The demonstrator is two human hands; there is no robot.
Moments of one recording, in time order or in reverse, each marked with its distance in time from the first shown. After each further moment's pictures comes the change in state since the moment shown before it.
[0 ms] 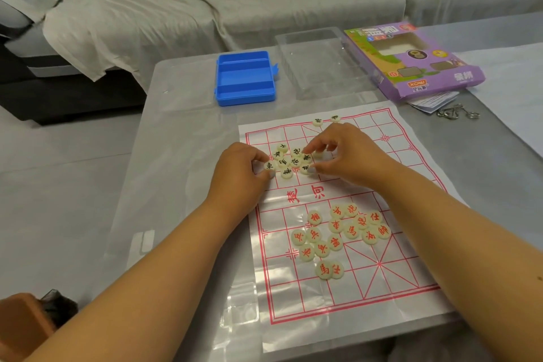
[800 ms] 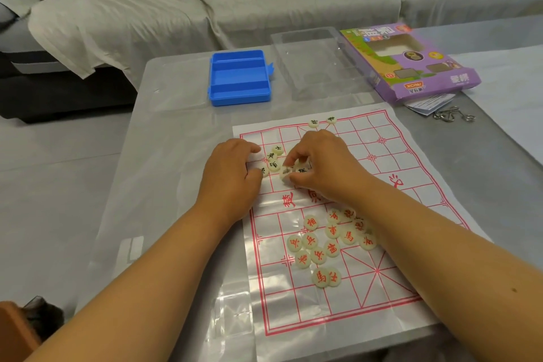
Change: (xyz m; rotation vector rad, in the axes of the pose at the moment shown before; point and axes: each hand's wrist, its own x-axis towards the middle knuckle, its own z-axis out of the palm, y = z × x) left_hand 0.002 -0.005 -0.003 0.067 -0.013 0.089; right_hand 0.003 -0.018 0.022 -0.190 0.038 -0.079
